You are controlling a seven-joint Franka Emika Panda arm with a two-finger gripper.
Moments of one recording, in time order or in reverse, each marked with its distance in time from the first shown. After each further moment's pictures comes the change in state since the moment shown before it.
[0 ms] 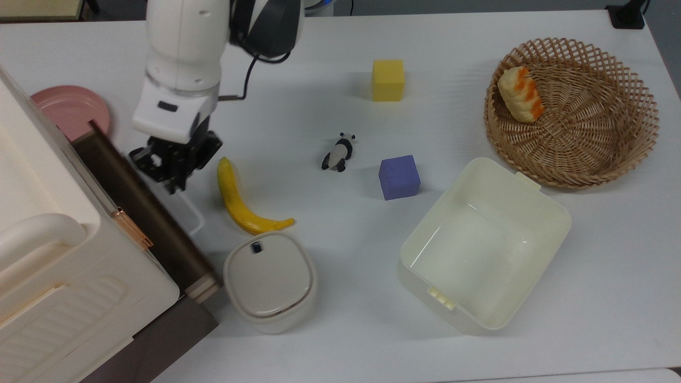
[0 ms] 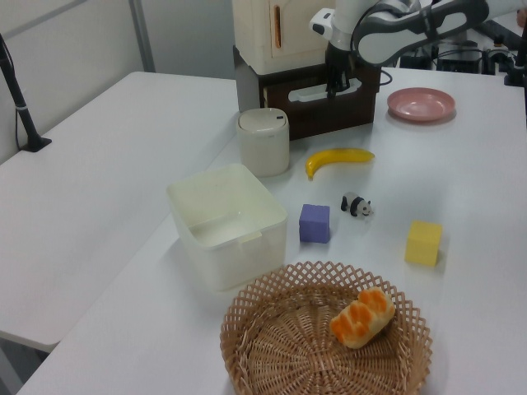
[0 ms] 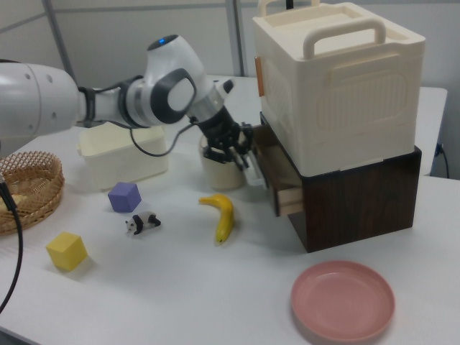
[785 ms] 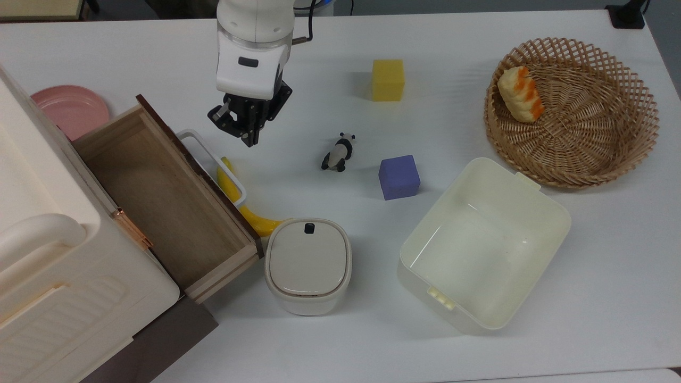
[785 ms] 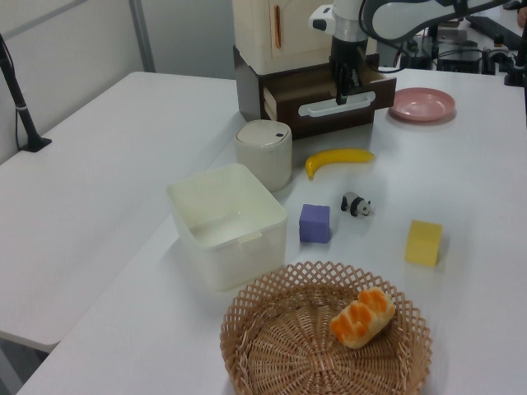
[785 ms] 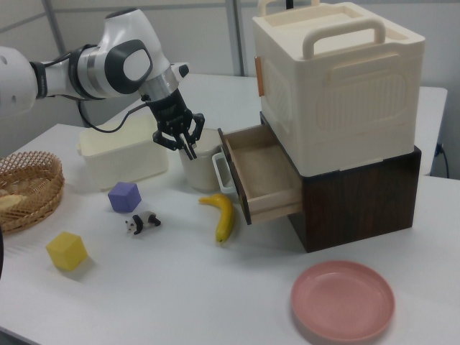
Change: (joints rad) arm 0.013 -0.146 0.151 -0.024 -0.003 -0.255 0.025
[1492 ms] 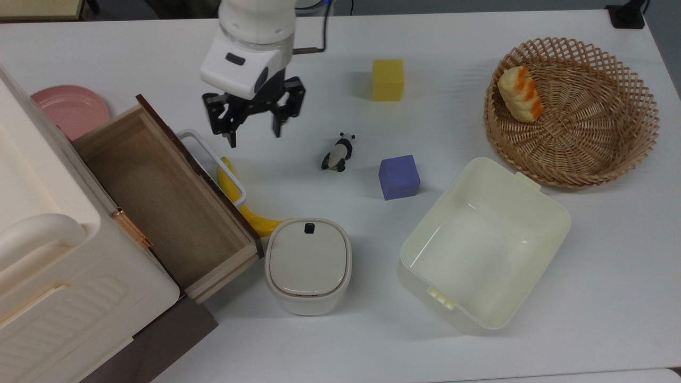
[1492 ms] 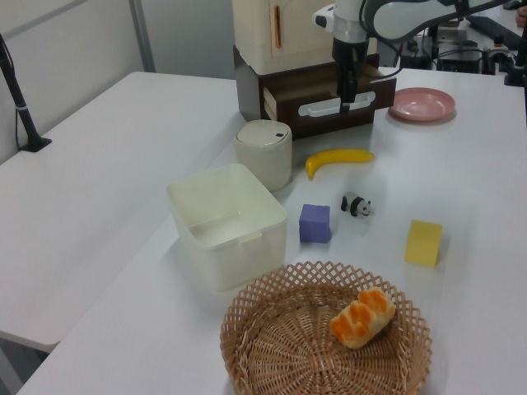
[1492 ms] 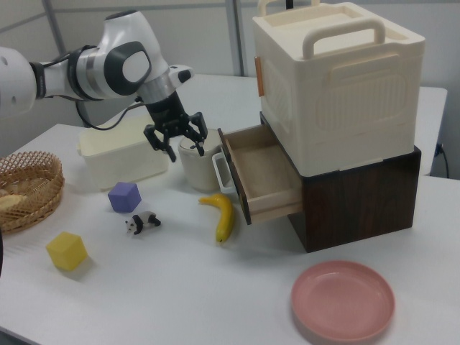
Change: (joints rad) arm -0.025 -0.004 0.041 -0.009 0.005 -0.011 0.342
